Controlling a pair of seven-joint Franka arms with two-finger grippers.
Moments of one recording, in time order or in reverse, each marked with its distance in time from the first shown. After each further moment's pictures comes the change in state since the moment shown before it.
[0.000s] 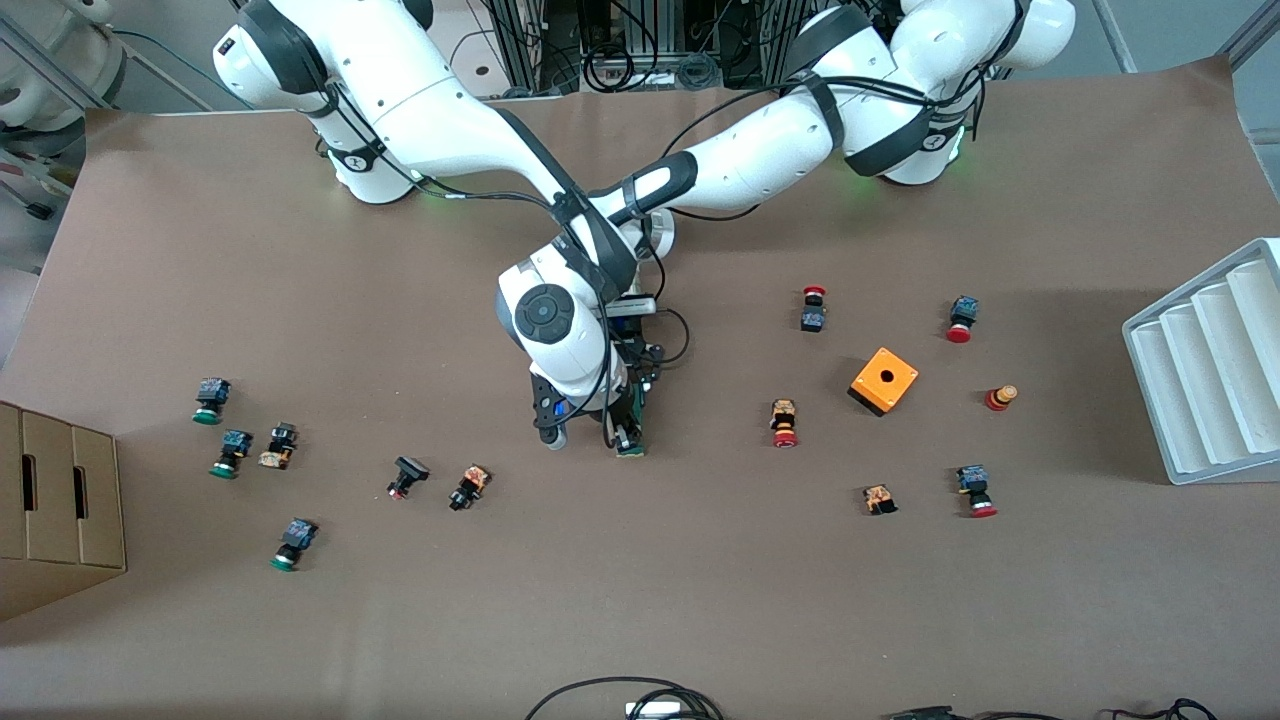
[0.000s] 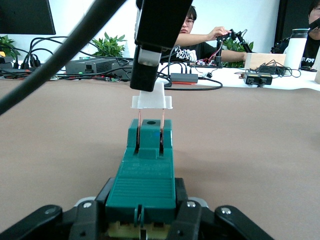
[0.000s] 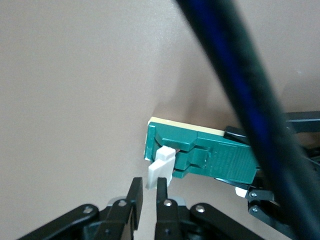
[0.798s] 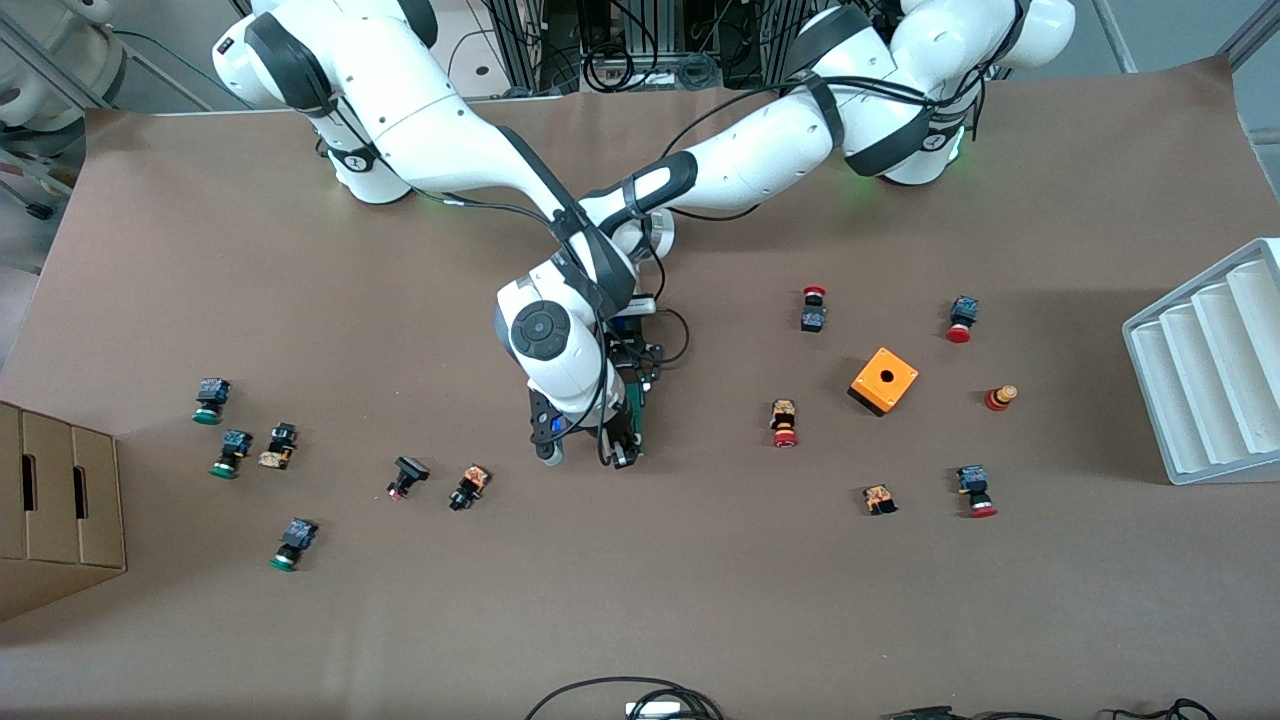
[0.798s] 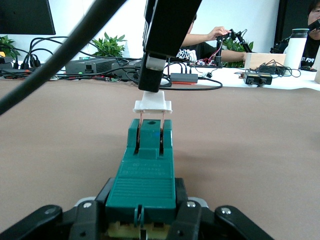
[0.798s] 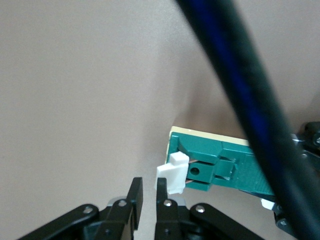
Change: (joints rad) left arm 0.000 0.000 0.000 0.000 0.000 0.000 0.001; right arm -0.026 0.053 -0.001 0.068 0.001 0.005 0.000
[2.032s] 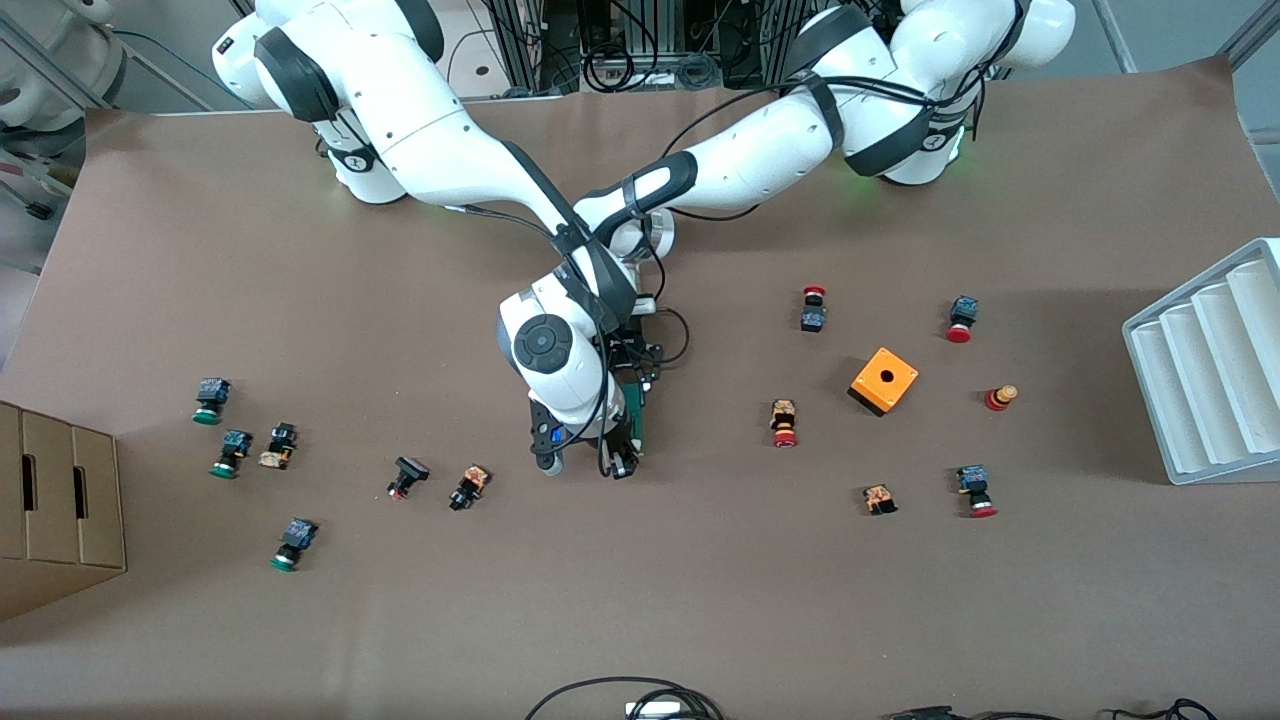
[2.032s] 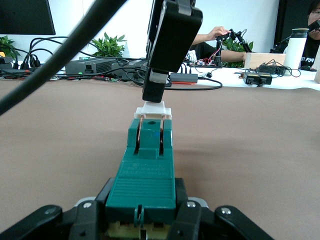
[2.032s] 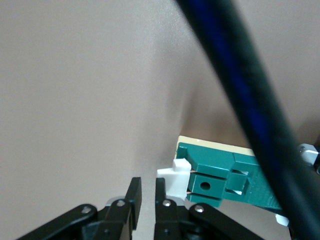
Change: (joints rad) left arm 0.000 0.000 0.000 0.000 0.000 0.000 0.001; right arm -0.003 0.039 -0.007 0.033 0.000 0.001 0.000
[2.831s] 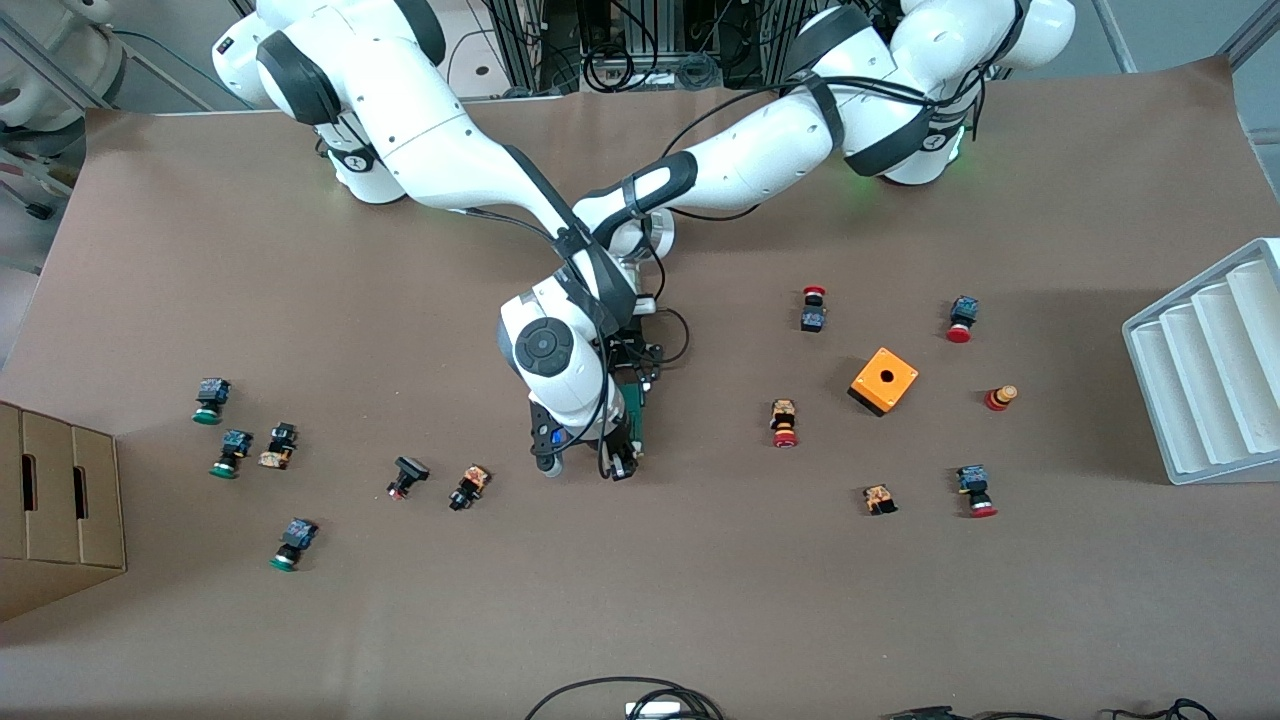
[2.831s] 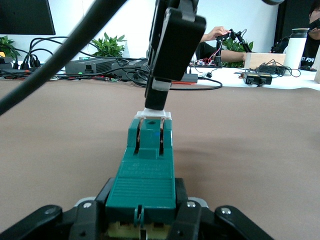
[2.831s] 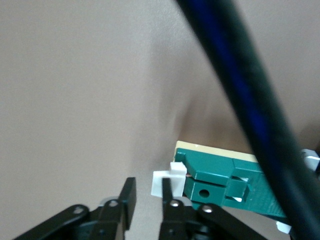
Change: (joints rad) left arm 0.000 0.000 0.000 0.000 0.000 0.000 0.000; right arm -0.004 0.010 -0.003 0.010 0.000 -0.028 0.000
